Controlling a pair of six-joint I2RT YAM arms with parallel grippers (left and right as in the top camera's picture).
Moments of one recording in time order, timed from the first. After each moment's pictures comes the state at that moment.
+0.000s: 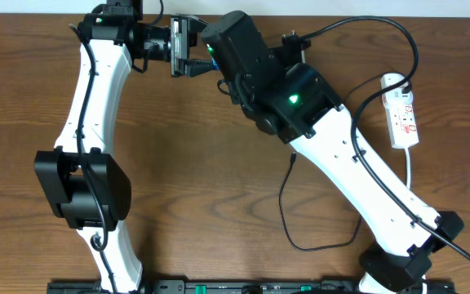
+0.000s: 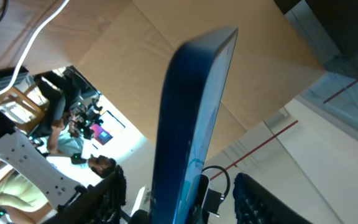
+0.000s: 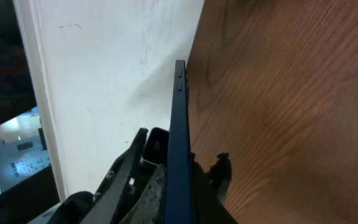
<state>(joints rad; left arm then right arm) -0.06 2.05 1.99 -1.01 1.49 -1.31 0.78 1.85 2.14 -1.00 0.43 1.88</state>
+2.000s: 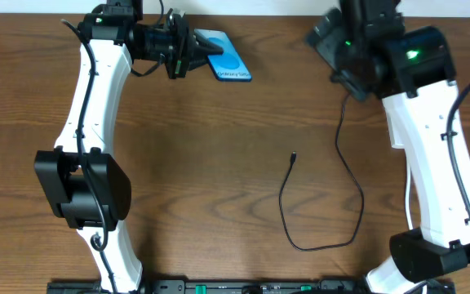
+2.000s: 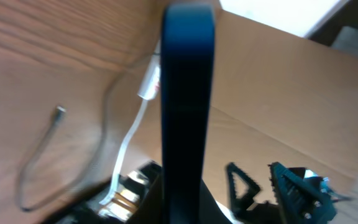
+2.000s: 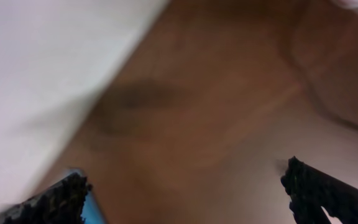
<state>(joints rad) -0.06 2.05 1.99 -1.02 1.12 -0.87 0.33 1.77 2.15 -1.33 0.15 1.08</state>
